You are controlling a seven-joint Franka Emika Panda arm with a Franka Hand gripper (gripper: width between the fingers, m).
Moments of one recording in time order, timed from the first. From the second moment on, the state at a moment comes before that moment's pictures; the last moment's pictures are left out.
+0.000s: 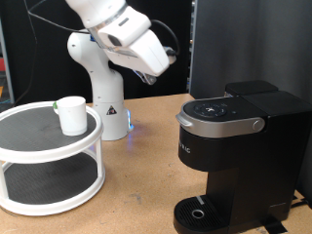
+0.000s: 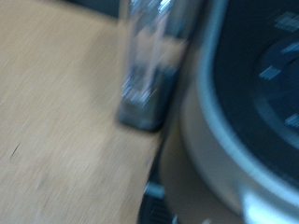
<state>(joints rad) 0.28 -0.32 -0.45 -2.33 0.47 1.92 -1.37</state>
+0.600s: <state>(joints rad) 0.24 -0.40 -0.50 -2.40 0.64 1.92 -1.21</state>
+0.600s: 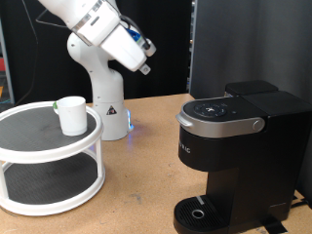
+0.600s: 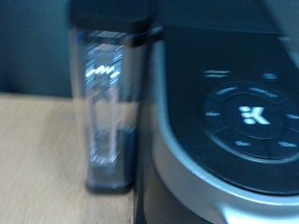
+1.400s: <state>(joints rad) 0.18 -0.51 -0.56 -2.49 0.67 1.86 -1.19</state>
